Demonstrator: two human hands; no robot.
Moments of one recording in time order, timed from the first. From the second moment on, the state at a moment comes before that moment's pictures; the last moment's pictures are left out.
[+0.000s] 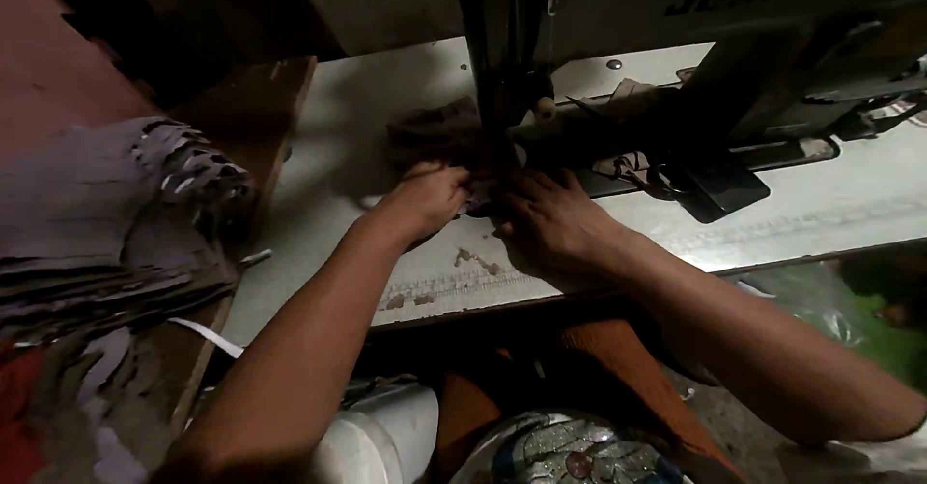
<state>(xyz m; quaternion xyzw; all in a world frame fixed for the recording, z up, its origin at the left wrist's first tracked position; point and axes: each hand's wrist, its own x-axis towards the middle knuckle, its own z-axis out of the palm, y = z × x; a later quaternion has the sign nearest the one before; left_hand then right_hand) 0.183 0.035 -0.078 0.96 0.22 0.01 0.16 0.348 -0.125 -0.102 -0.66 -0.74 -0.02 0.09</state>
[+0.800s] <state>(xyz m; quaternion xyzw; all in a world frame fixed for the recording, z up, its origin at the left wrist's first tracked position) 0.193 0.026 -0.079 0.95 0.27 0.02 0.14 0.367 -0.112 -0.109 -0.68 -0.72 -0.09 0.10</state>
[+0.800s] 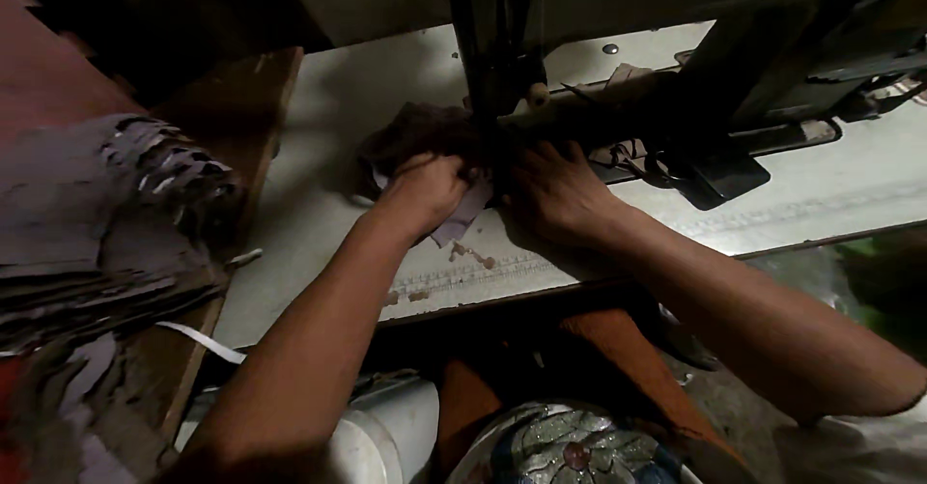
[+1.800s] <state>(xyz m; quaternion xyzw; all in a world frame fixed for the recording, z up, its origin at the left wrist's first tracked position) 0.205 0.011 -0.094 0.94 0.31 0.08 0.12 0.372 -0.106 -0.108 -0.70 -0.70 -0.13 0.10</state>
